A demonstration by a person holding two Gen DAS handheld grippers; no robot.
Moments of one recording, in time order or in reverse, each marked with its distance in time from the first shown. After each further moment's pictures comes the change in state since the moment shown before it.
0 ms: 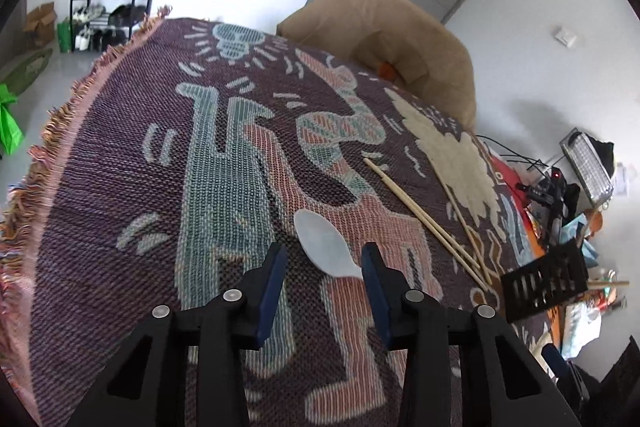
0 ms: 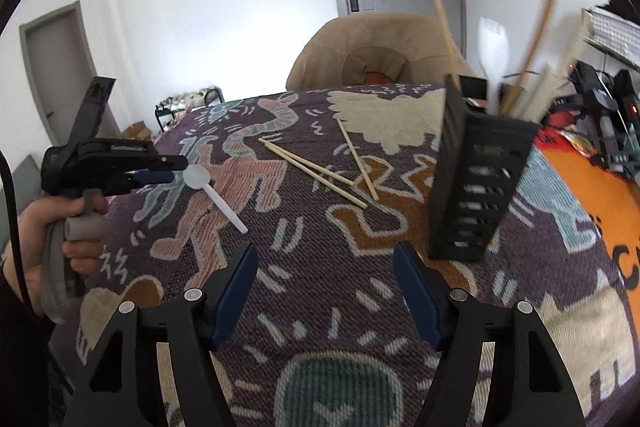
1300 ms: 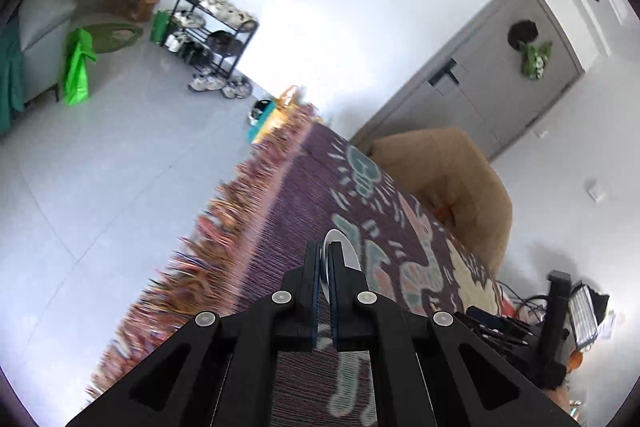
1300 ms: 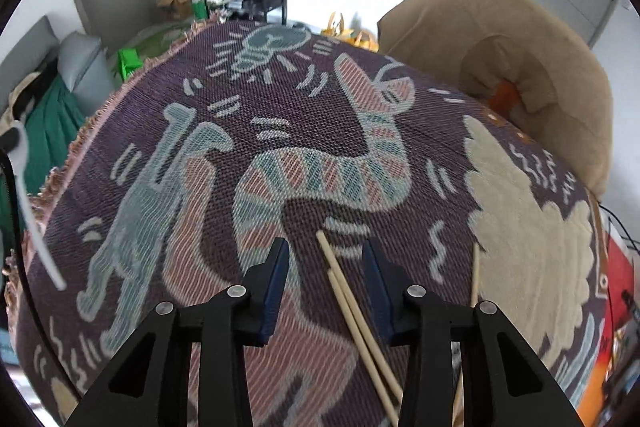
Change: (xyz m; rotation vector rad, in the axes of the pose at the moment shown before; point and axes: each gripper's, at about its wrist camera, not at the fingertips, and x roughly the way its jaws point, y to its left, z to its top) left arm -0.104 0.124 0.035 -0.344 -0.332 0.071; right arm 0.231 0.109 0.157 -0.407 0.413 0.059
